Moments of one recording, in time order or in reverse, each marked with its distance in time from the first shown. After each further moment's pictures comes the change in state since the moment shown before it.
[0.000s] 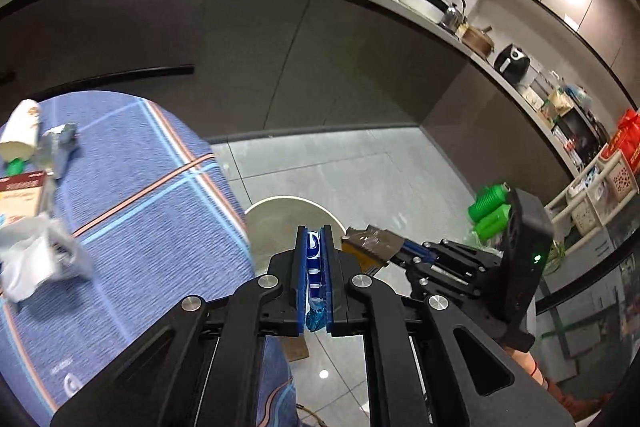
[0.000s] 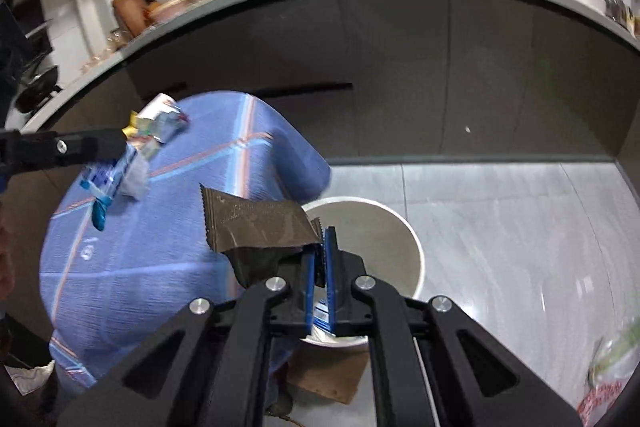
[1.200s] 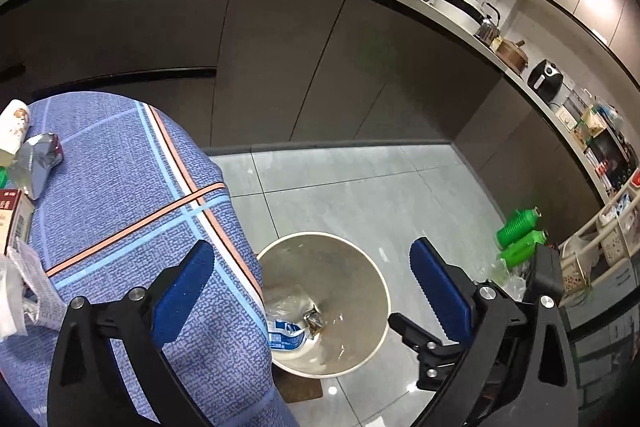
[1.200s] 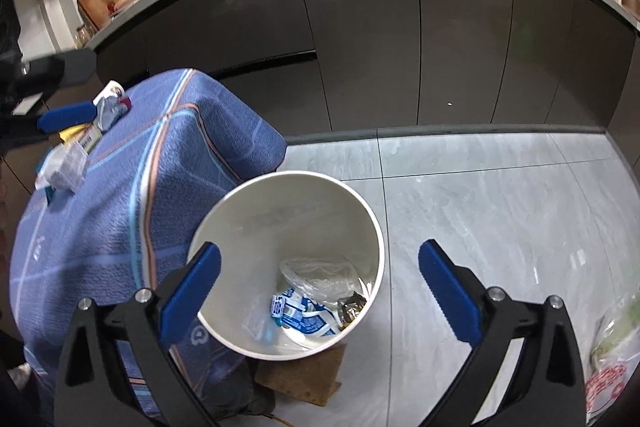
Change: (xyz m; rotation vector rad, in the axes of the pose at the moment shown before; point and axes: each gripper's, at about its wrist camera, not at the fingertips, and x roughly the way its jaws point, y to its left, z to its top) left arm 0.064 0.005 0.025 -0.059 -0.055 0.108; right arm 0.055 -0.046 -0.013 0.063 0.054 -0.043
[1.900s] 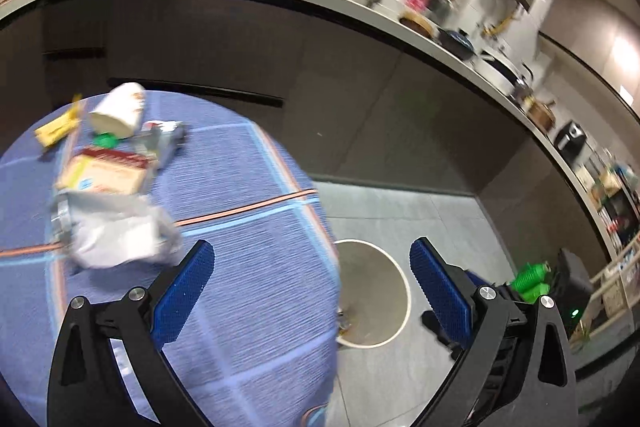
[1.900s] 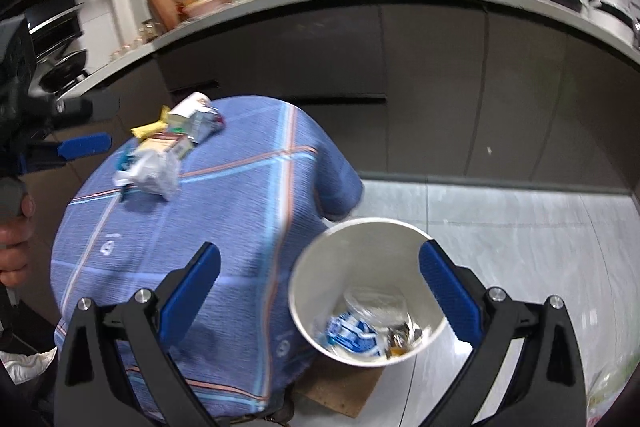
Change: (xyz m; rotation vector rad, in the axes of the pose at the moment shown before) left arm -0.133 0.060 -0.038 -0.165 -0.153 0.124; right arm -0.068 0.091 0.017 -0.181 -0.117 0.134
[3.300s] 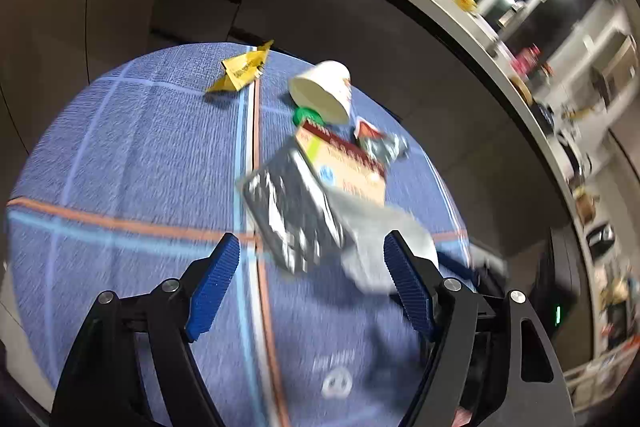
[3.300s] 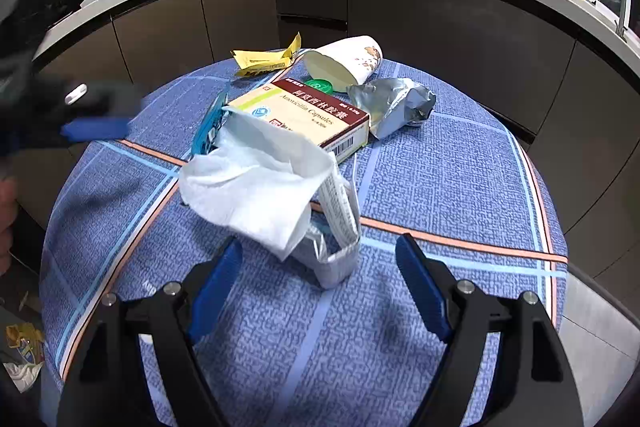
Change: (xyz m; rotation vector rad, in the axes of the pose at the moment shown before) left arm -0.026 0.223 0.007 -0.361 0.022 0.117; right arm 0.166 0.192 0.052 -0.370 0.181 0.207
